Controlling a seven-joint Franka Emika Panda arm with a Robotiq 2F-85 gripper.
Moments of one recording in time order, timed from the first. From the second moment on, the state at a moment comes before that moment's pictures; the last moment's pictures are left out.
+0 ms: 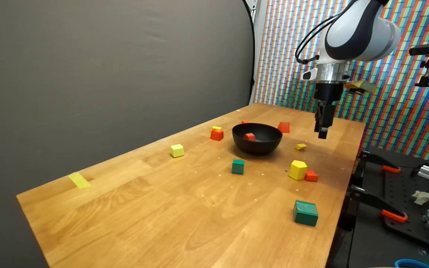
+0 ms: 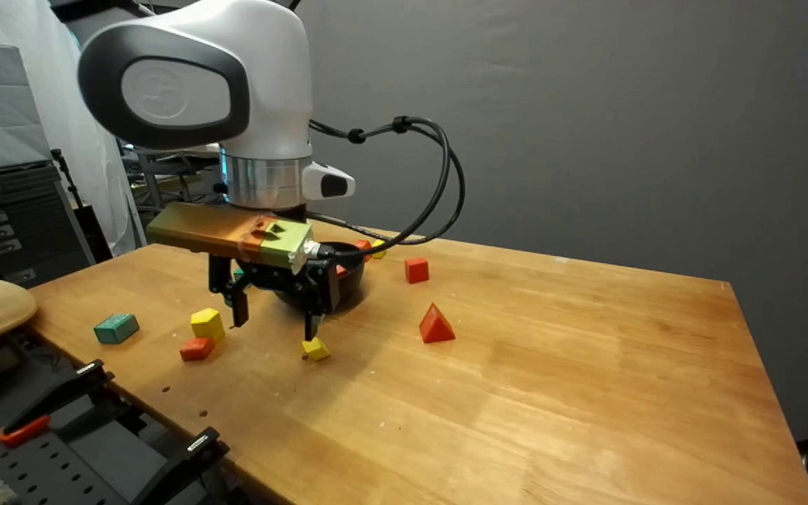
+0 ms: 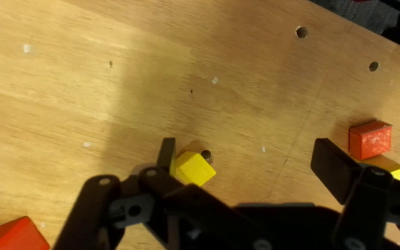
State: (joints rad) arm -0.06 0.04 -0.12 -2.76 0.24 2.68 -0.80
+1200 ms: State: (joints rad) arm -0.13 0.37 -0.06 -2.60 0.00 3.01 -0.38
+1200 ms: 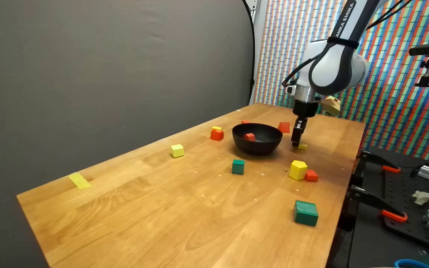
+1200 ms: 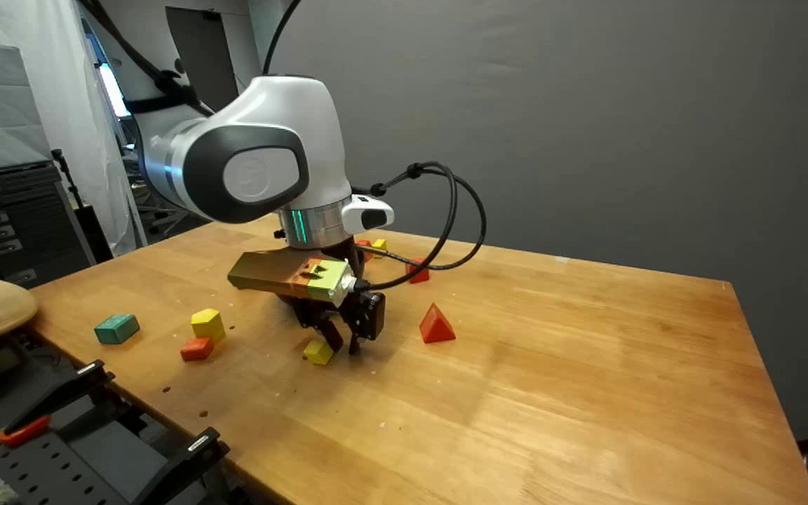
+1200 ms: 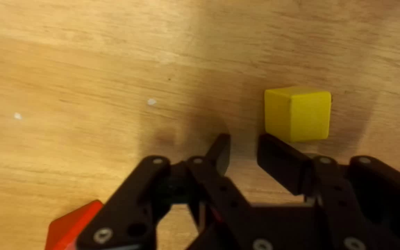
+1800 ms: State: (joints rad) arm -0.22 0.19 -0.01 -2.69 -0.01 2.99 -0.36
